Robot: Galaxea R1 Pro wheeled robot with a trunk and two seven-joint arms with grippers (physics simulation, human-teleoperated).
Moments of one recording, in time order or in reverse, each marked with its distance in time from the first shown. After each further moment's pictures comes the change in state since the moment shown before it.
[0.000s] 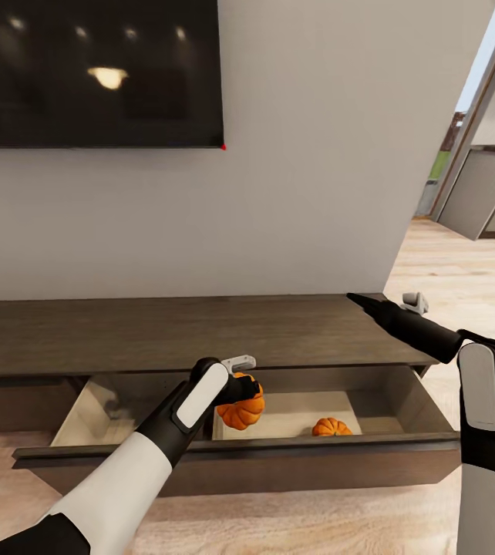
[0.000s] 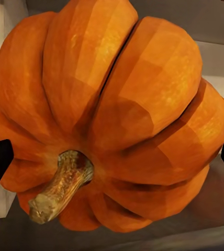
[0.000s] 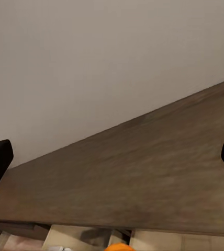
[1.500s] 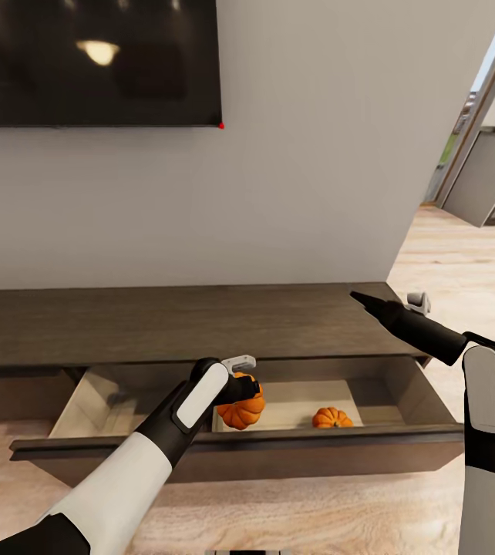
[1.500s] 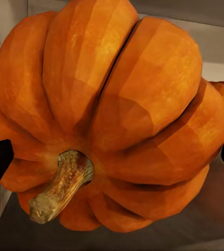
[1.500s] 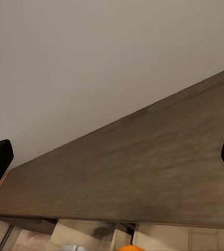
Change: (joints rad) left arm 0.000 0.000 0.000 -0.001 -0.001 0.000 0.000; right arm 0.008 -0.001 -0.026 -0.001 0.001 0.000 0.075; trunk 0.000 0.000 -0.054
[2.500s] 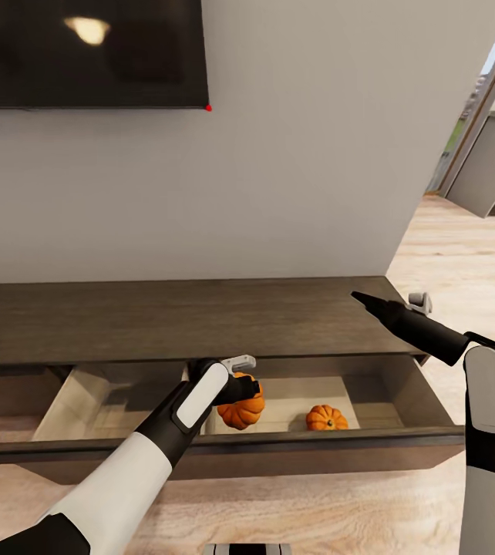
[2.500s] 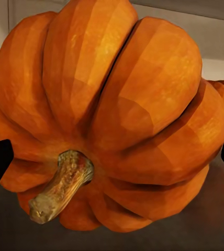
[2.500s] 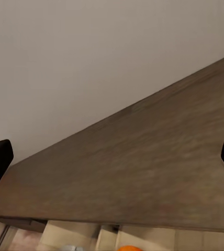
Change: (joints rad) left arm 0.000 0.000 0.000 0.000 0.000 0.000 0.000; right arm 0.000 -0.003 -0.004 0.000 0.000 0.000 0.000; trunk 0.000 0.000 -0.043
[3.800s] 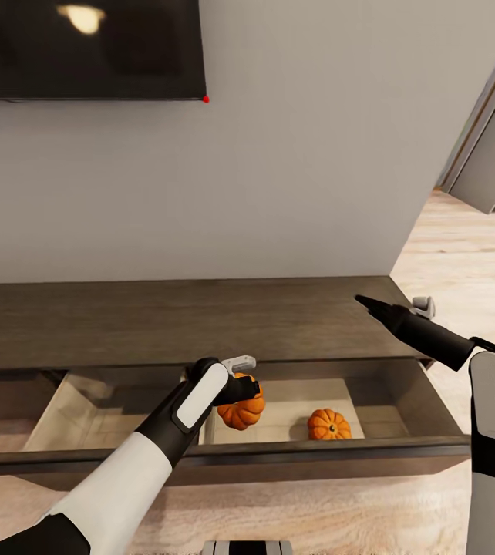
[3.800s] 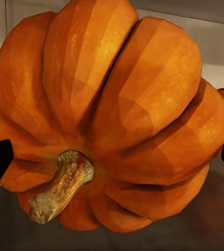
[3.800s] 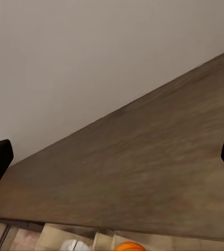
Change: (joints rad) left arm 0.000 0.000 0.000 0.003 0.002 0.000 -0.001; right arm 0.021 -0.012 -0.016 0.000 0.000 0.000 0.036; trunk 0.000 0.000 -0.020
